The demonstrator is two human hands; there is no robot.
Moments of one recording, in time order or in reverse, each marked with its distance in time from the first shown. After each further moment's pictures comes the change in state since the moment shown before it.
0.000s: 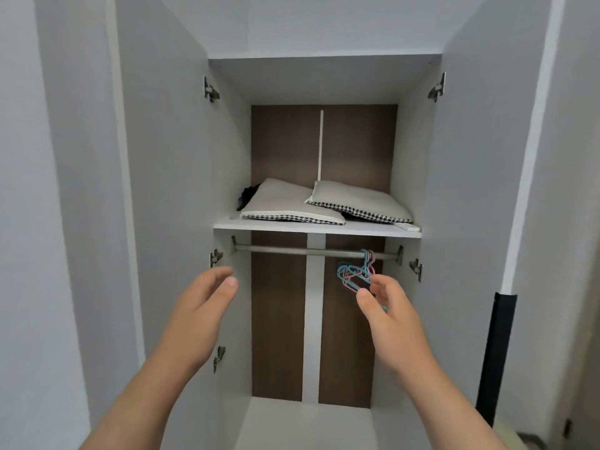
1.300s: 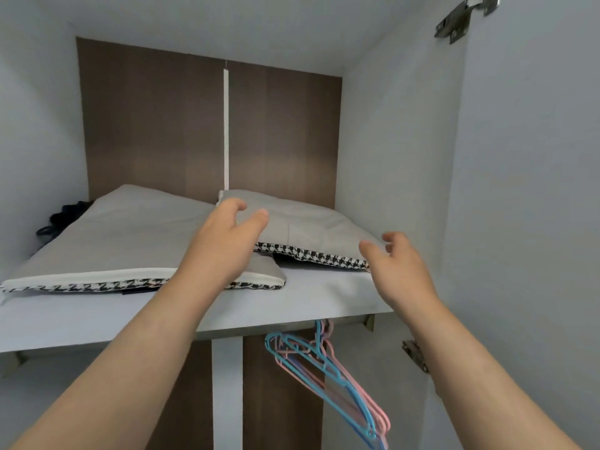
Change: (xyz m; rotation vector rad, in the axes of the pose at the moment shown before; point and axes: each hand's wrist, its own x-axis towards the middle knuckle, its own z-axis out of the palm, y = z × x) left_hand 0.482 -0.074 0.338 0.057 -0.243 0.220; right_hand 0.484 0.144 -0.004 -0.409 0.412 0.113
